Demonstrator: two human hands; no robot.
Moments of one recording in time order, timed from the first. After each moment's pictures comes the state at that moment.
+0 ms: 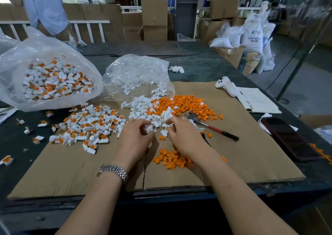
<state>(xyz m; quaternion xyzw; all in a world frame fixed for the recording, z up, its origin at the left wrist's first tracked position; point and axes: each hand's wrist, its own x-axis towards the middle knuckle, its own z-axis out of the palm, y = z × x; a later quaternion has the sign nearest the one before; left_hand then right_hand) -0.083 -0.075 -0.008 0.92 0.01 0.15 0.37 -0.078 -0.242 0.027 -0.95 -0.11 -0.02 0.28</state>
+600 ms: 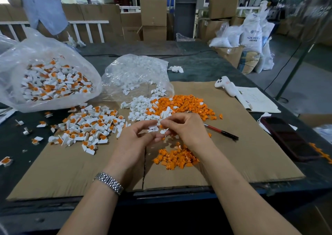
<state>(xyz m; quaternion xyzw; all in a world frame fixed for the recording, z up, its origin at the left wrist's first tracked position) -0.111 -0.079 0.004 0.70 0.00 0.01 0.71 -0.082 -0.255 0.033 -0.79 -0.10 -0.01 0.60</state>
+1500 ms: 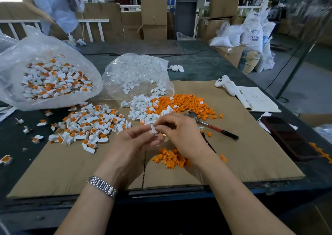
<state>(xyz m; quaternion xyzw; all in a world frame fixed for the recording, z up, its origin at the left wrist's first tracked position) -0.124 -0.075 0.012 0.52 0.05 -0.09 0.85 -0.096 -0.244 0.036 -0.87 -0.20 -0.10 0.45</state>
